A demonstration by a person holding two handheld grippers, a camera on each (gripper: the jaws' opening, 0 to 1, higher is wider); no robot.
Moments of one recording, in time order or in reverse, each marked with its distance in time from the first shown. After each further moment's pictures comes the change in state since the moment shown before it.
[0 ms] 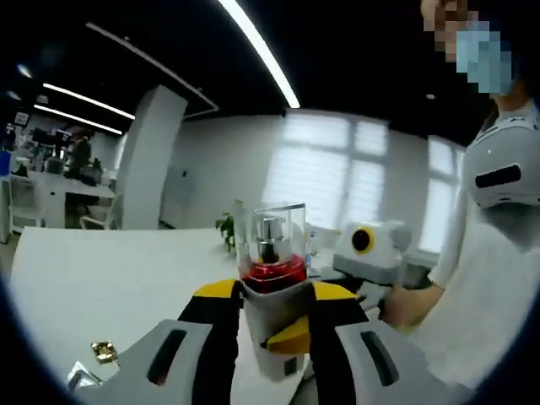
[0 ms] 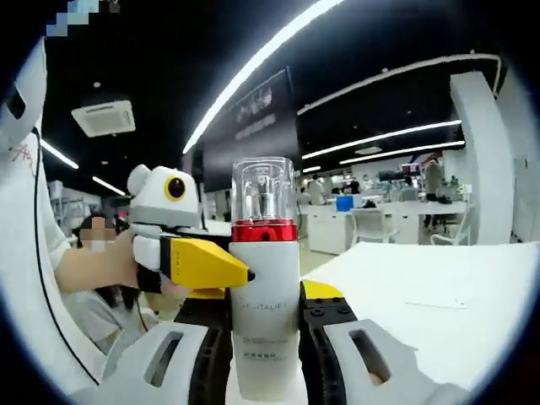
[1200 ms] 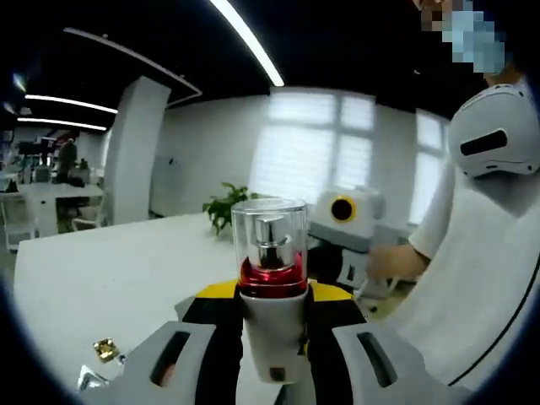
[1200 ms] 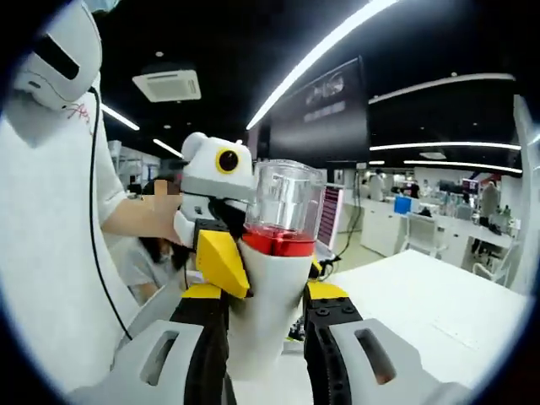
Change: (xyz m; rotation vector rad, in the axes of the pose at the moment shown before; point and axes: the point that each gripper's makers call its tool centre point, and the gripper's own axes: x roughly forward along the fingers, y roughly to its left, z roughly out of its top) left arm -0.018 -0.031 -0.017 0.073 0.119 -0.190; right arm -0.021 0.051 -0.008 -0.116 0.035 0.484
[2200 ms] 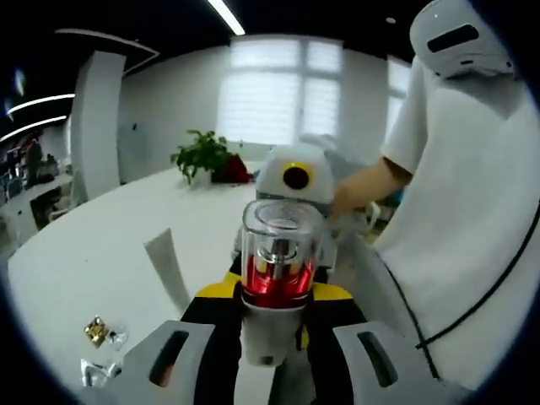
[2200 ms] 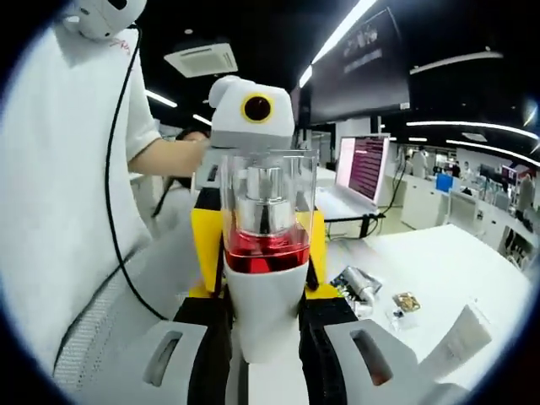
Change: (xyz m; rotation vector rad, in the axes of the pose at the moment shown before) left arm 0.010 0.003 -0.116 0.092 0.327 -0.121; right arm 0.025 0.028 -0.119 -0.004 0.165 0.177
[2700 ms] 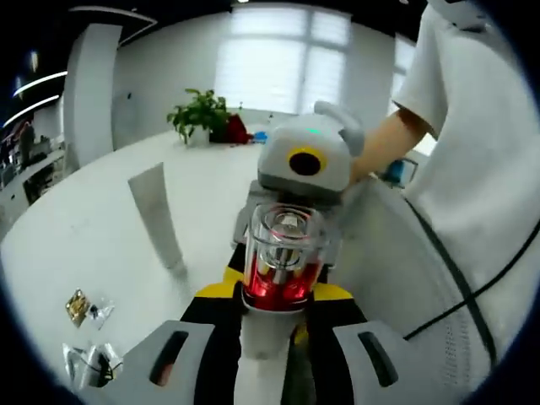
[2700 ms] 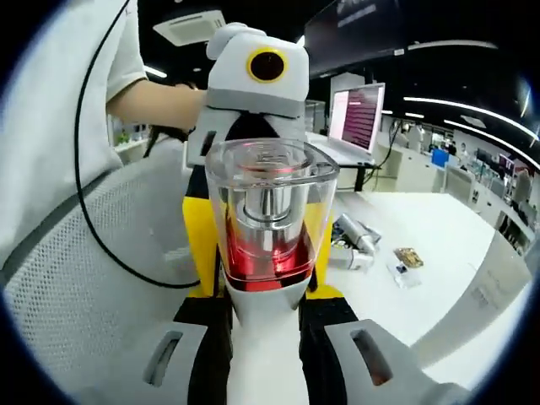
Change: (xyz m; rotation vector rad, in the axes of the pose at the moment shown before) left arm 0.041 0.026 -0.066 -0.031 0.131 -0.024; right arm 0.014 -0.020 -0.087 0.012 0.166 -0.033
